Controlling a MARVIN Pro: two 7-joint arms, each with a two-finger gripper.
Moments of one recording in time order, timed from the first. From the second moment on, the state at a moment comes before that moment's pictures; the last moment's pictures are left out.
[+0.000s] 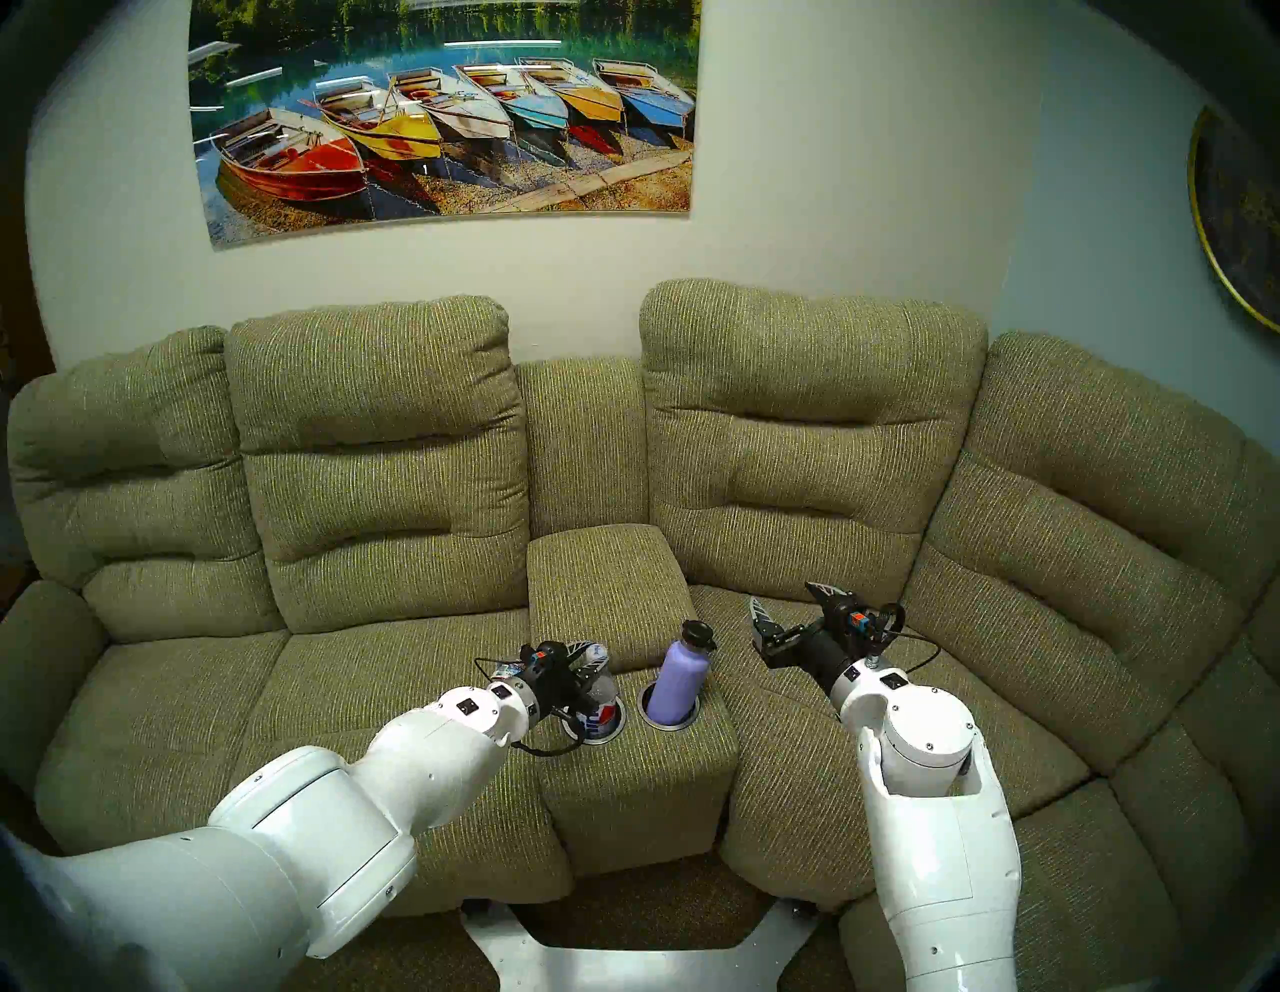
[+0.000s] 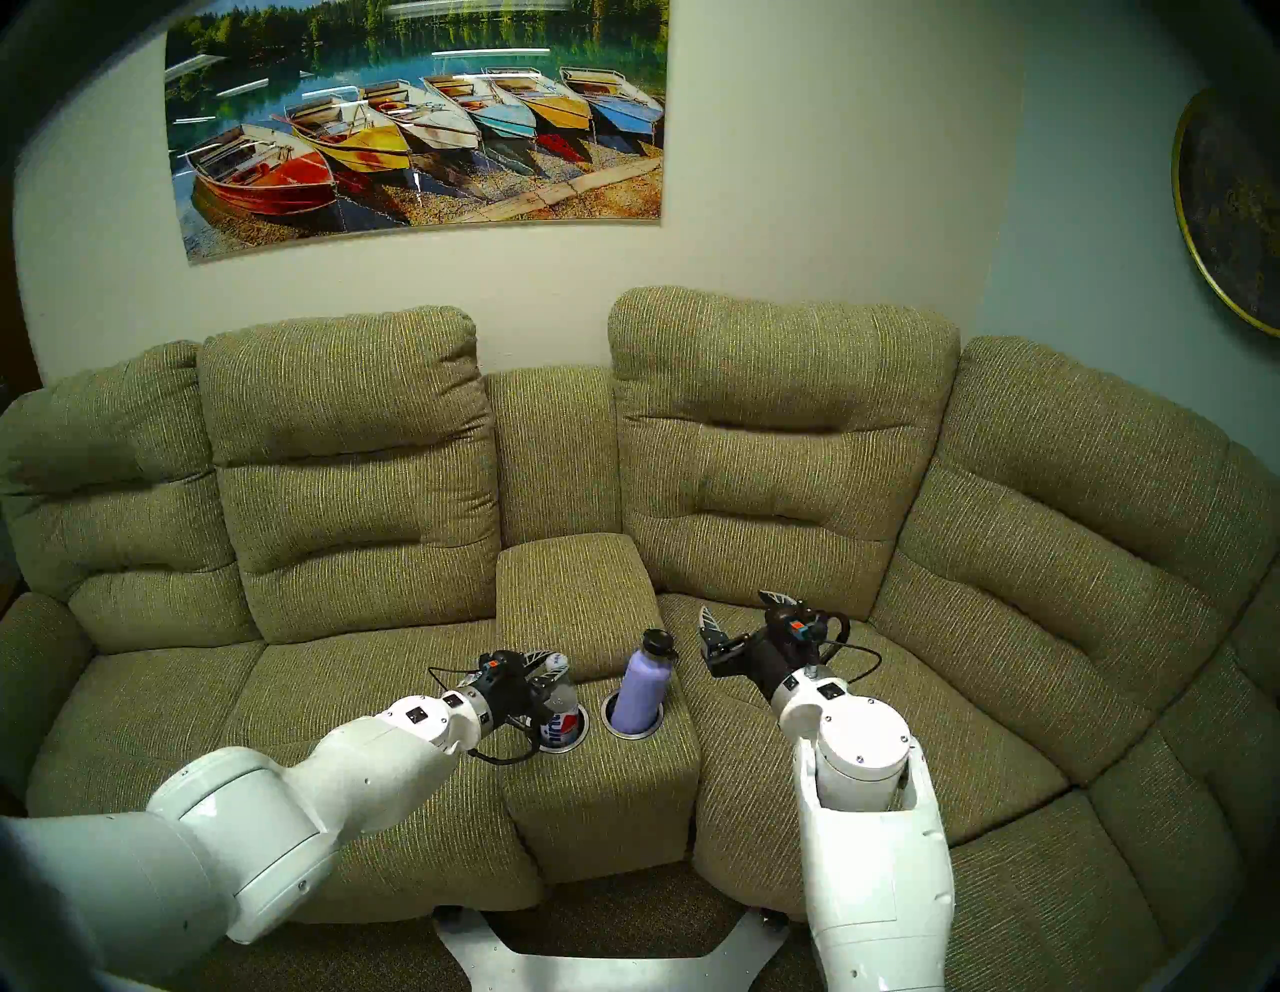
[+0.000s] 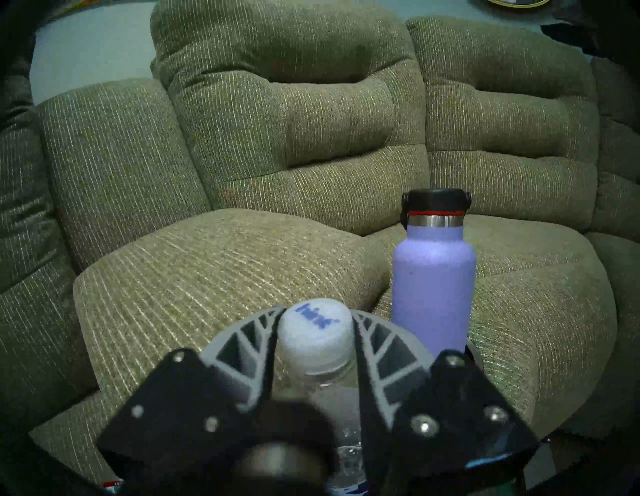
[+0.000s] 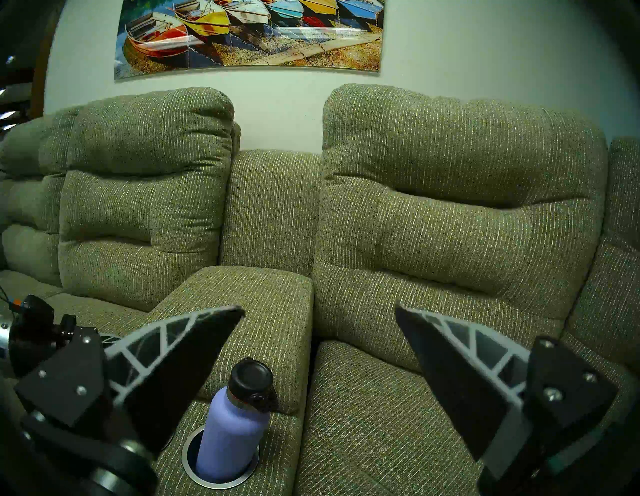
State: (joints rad) left arm 0.97 -1.39 -0.83 -0.32 -0.45 -0.57 -0.46; right arm -1.68 -1.58 1.71 -1.70 -0.15 0.10 0.43
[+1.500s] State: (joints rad) left arm 1.15 -1.00 -1.03 -0.95 -0.52 -0.66 -0.45; right arm -1.68 -1.58 1.71 -1.69 -0.15 0.10 0.43
